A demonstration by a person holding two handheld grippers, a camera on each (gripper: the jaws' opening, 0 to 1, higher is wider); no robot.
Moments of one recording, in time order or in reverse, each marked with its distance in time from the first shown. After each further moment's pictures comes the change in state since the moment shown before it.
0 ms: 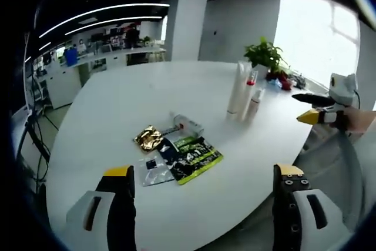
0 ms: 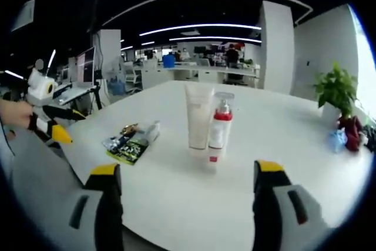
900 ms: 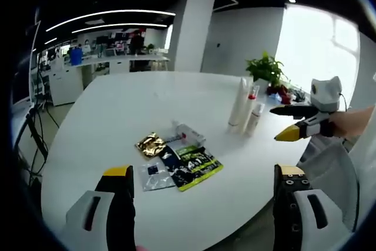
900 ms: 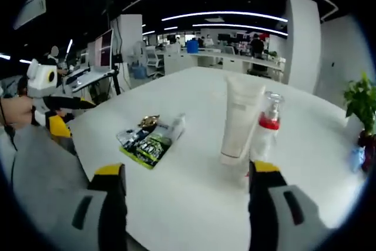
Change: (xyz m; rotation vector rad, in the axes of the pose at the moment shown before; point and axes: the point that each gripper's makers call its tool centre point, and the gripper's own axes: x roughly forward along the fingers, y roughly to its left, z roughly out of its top) left arm -0.003 0.006 0.009 -0.053 -0.084 -0.017; right arm 0.068 0.058 0.014 -0.088 0.098 0.196
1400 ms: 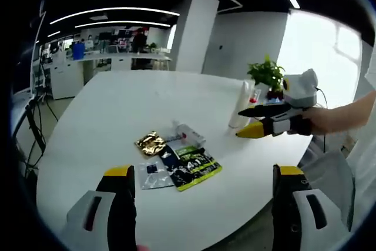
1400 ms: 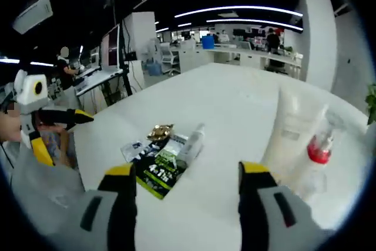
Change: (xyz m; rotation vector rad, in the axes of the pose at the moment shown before) left arm 0.000 0.006 -0.001 -0.052 -0.009 -0.001; right arm 0.079 0.019 0.024 0.022 0.038 0.114
